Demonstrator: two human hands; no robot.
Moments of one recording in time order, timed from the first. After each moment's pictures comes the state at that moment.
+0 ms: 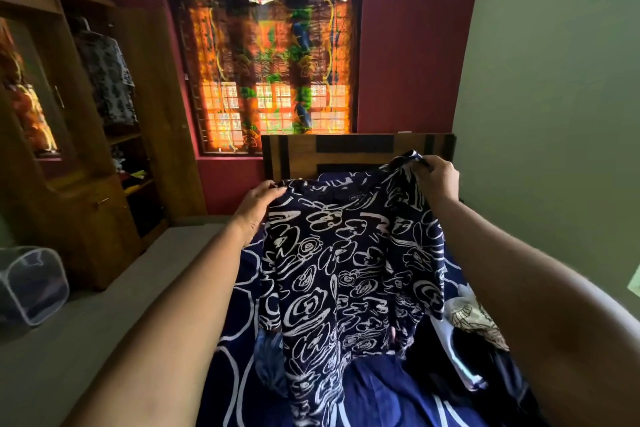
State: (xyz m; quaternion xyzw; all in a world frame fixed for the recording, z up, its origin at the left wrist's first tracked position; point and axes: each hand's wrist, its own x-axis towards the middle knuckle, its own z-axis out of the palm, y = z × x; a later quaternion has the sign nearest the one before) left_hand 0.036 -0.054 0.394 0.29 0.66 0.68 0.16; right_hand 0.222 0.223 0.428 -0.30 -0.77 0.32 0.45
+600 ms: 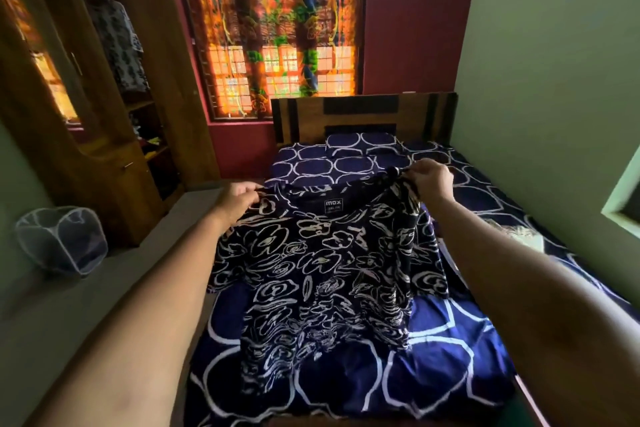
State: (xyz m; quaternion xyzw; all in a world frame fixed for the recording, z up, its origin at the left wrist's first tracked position) left_hand 0.091 -0.285 0.350 0.31 0.80 0.51 0.11; right_hand 0.300 0.028 0.354 -0.34 -0.77 0.37 0.40
